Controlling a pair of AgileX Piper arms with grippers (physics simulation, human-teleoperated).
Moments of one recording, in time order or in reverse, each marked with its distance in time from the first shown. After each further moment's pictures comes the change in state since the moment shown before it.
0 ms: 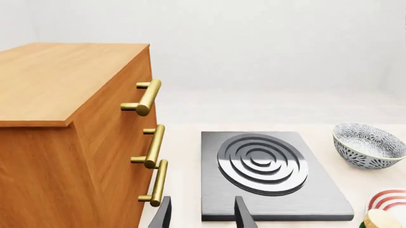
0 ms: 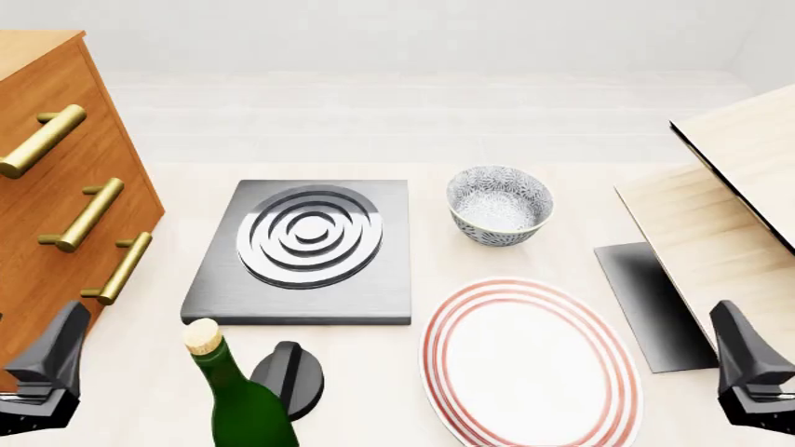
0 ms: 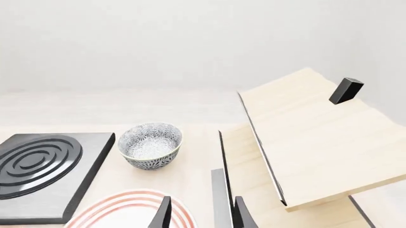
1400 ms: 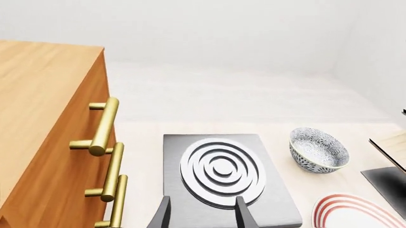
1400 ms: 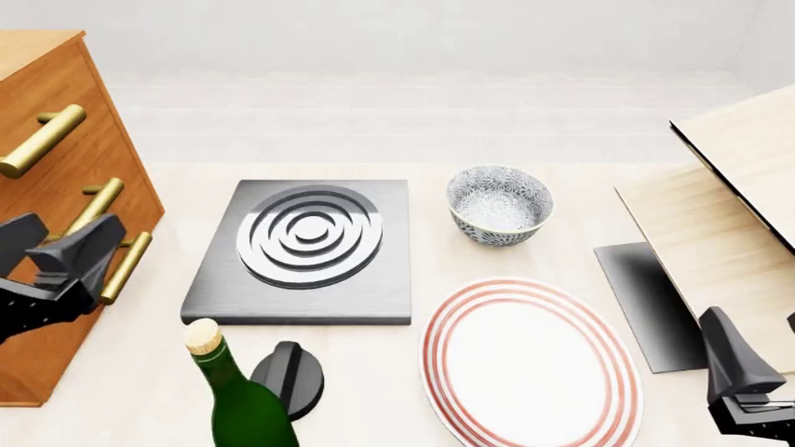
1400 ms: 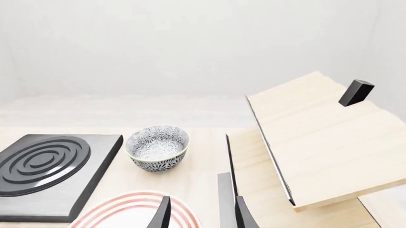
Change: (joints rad) left arm -0.150 0.412 -0.307 0.016 -0.114; right arm 0.036 -0.024 0.054 -0.068 0.000
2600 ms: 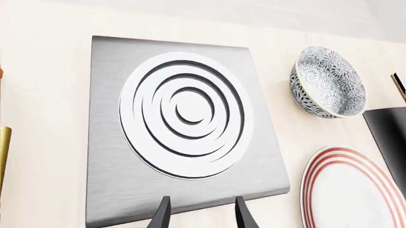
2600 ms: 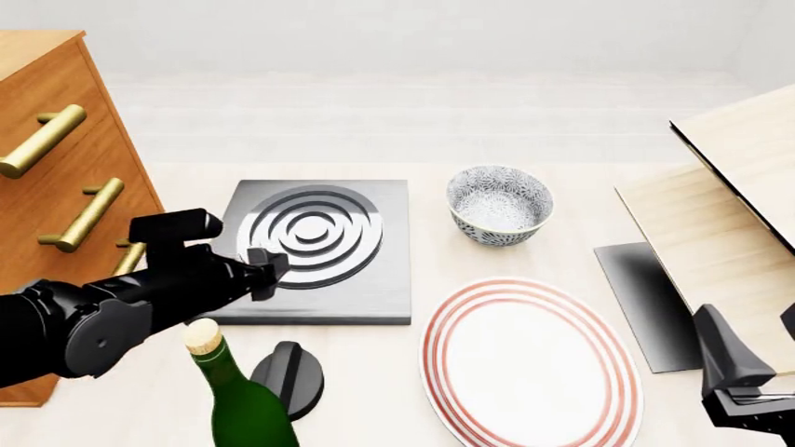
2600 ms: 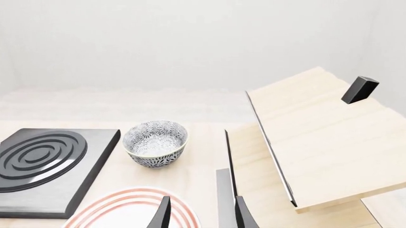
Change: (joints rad) left arm -0.209 0.867 -0.136 -0.238 -0.232; right arm -0.004 0.070 0.000 -0.039 -0.010
